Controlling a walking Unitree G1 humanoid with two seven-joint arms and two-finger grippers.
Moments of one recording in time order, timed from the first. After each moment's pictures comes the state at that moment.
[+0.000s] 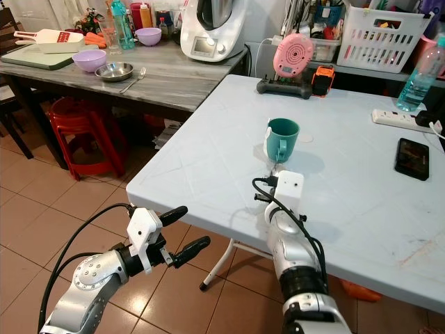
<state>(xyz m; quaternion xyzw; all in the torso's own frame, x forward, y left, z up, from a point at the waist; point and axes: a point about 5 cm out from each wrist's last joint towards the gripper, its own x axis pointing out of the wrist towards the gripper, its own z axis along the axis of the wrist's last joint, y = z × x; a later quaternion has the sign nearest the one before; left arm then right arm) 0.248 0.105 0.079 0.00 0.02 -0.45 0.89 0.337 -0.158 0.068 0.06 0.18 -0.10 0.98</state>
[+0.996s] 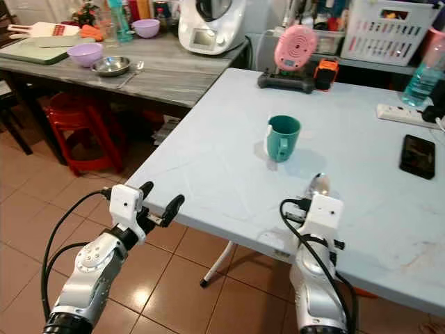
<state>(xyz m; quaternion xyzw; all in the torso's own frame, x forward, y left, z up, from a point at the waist) 0.288 0.127 0.083 -0.03 0.01 -0.24 0.97 0.277 -0.198 0.076 0.02 0.11 -0.19 0.97</state>
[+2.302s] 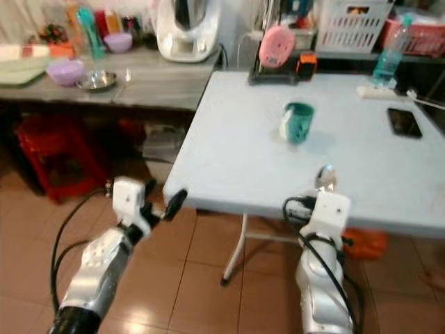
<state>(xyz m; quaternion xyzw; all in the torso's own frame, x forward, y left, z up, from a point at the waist) 0.295 0.121 0.085 -0.06 0.00 -0.23 0.97 0.272 -0.199 0.088 0.00 0.08 -0.19 0.98</state>
